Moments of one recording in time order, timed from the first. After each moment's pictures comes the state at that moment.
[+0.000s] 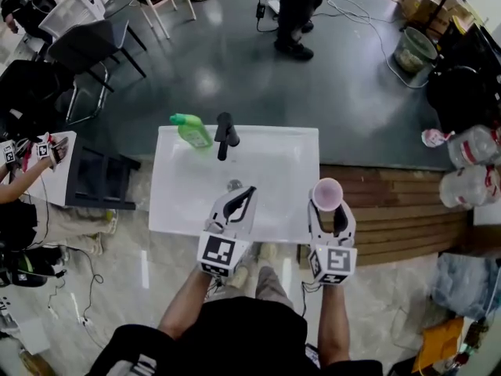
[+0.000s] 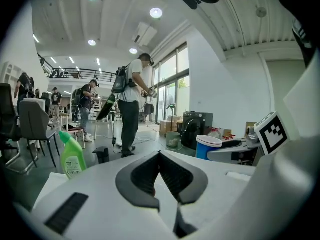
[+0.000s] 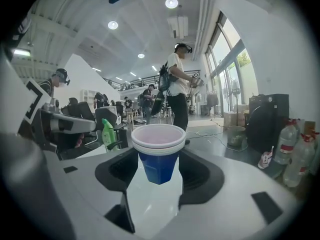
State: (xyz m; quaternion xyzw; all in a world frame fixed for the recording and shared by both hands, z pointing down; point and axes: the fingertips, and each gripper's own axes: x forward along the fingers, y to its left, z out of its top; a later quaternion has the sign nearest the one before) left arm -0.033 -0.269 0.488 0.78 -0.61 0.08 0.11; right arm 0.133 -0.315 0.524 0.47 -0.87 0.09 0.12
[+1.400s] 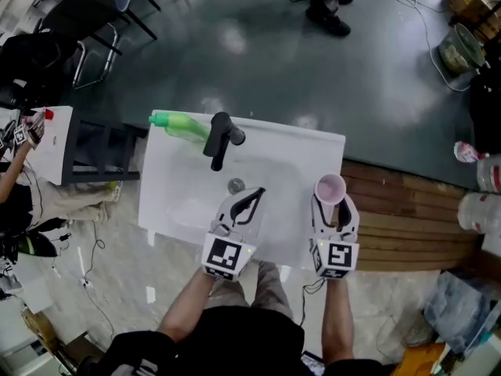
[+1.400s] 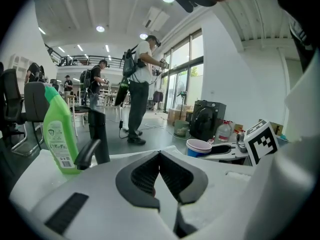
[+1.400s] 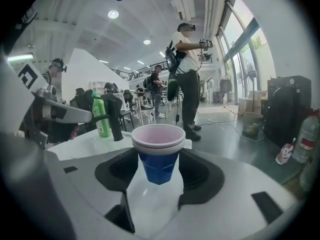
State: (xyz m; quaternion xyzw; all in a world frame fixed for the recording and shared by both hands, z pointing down) left arm -0.047 -0.345 0.596 0.74 -0.63 0.12 0.20; right arm 0.093 -0.414 0.656 0.39 -0.89 0.13 0.18
